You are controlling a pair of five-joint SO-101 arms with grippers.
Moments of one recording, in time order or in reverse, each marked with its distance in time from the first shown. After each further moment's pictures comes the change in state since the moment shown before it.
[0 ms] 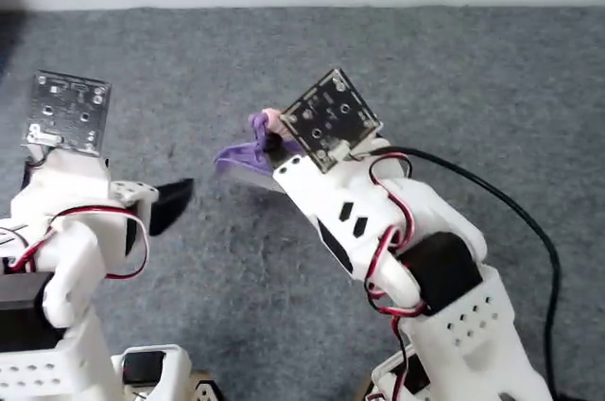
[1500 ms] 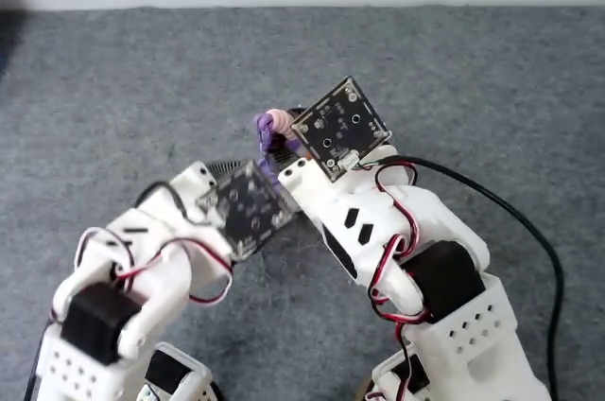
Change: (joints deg) left arm 31.9 -13.2 27.0 -23.7 -15.9; right arm 1.1 -2.5 3.3 -3.5 -0.4
